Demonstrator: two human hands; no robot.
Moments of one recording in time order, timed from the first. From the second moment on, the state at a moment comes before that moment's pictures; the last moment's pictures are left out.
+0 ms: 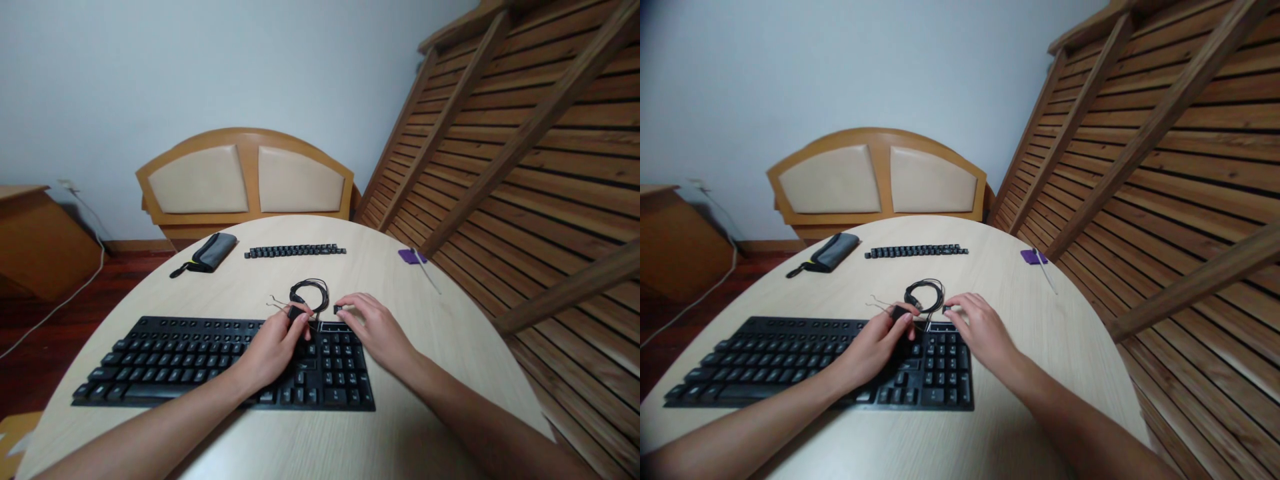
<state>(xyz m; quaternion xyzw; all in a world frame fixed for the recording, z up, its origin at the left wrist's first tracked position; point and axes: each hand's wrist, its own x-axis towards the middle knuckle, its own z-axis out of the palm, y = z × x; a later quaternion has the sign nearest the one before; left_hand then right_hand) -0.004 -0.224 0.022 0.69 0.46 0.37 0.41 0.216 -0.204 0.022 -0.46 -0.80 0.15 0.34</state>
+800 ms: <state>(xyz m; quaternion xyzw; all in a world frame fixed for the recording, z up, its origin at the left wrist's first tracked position) -0.004 -0.224 0.023 0.71 0.47 0.34 0.41 0.264 -0.038 -0.008 -0.65 -0.72 -0.01 0.26</state>
